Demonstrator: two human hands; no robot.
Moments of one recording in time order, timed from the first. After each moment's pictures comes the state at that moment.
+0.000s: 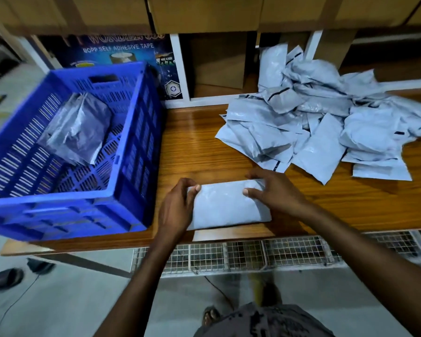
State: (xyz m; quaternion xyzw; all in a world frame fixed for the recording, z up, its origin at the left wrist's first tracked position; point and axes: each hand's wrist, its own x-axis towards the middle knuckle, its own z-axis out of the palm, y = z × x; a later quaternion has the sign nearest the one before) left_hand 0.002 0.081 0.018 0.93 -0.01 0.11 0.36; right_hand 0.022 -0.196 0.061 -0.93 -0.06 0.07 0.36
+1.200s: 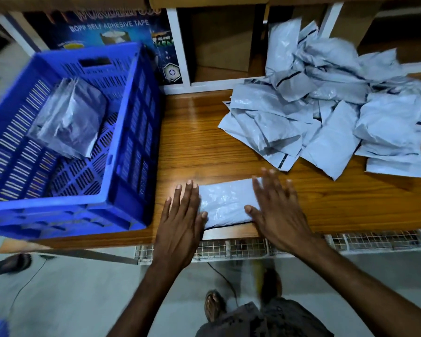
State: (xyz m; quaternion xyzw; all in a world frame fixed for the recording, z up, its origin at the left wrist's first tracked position) left_hand -0.050 0.084 -0.005 0.99 -0.11 0.06 0.09; right_hand -0.025 -0.180 0.019 -0.99 -0.11 0.07 0.07
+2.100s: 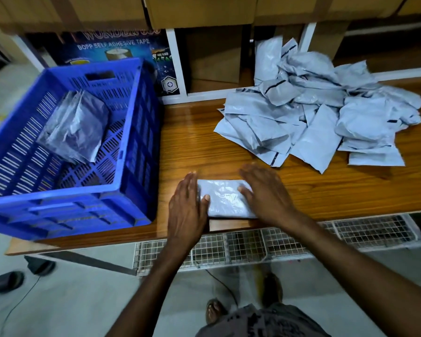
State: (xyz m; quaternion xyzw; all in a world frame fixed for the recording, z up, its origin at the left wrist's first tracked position) left_hand -0.030 0.068 0.001 0.96 -0.07 0.12 0.24; right_hand -0.012 -0.157 0.048 -0.98 -0.11 0.00 0.16
